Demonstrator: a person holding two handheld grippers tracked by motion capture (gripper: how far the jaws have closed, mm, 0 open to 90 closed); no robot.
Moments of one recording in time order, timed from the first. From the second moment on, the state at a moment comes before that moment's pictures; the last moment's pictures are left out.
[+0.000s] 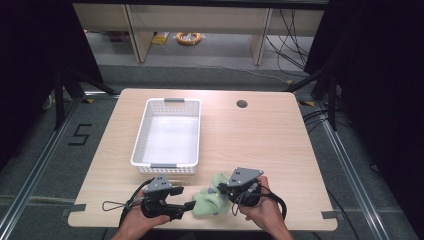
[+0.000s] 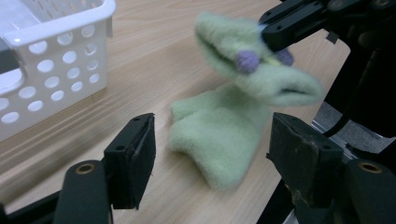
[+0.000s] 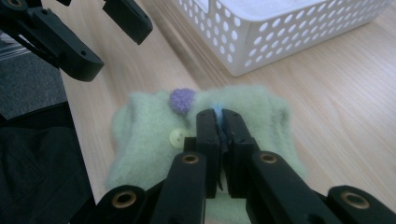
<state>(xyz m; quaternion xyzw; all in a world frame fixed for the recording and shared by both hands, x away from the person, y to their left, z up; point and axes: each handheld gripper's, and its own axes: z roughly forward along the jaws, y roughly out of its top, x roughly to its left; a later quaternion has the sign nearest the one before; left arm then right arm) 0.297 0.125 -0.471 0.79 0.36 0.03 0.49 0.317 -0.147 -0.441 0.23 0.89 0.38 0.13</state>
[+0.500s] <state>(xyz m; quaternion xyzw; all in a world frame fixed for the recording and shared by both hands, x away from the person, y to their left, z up) 0.290 0.110 -0.472 0.80 0.33 0.01 0.50 0.322 -0.121 -0.439 0.19 0.89 0.39 0.12</state>
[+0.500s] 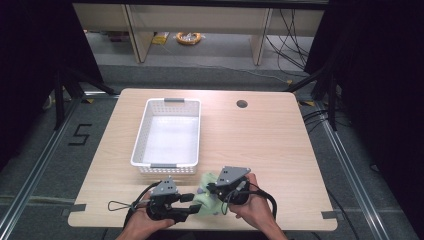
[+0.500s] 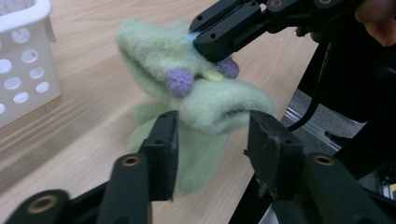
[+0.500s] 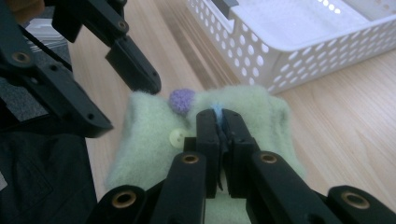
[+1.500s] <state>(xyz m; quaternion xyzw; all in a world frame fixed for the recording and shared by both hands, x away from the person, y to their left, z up) 0.268 0.075 -0.493 0.85 0.27 0.04 0.46 0.326 -0.106 -0.461 0.14 0.92 0.37 0.06</state>
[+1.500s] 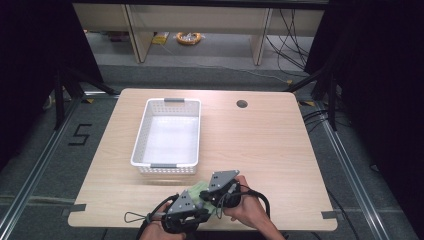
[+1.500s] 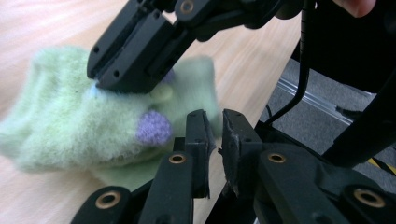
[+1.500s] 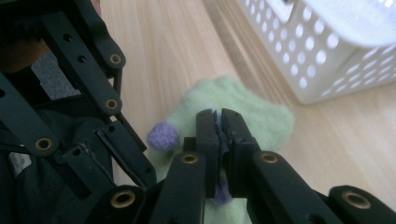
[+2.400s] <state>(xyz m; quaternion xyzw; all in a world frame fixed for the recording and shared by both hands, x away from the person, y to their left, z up) 0.298 0.121 -0.469 0.80 0.33 0.07 0.49 0.294 -0.164 -0.466 0.27 0.88 0.38 0.08</state>
